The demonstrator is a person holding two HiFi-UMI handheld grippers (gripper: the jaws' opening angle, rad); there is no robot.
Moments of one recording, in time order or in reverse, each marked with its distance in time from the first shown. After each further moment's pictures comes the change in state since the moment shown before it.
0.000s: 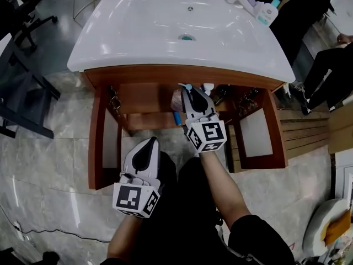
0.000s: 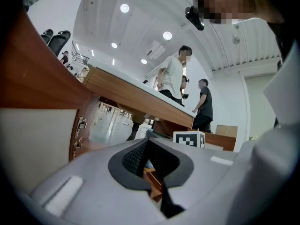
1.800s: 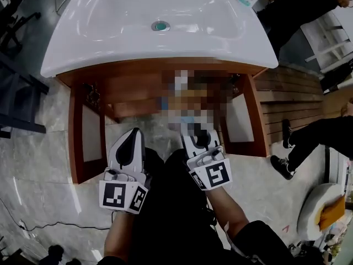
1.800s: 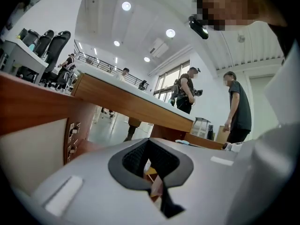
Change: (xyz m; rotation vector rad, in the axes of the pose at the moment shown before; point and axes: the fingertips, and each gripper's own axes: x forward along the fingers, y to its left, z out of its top) left arm 0.011 -0.030 0.026 -0.023 0.028 0.043; right arm -0.142 0.022 0.050 0.003 0.026 0.029
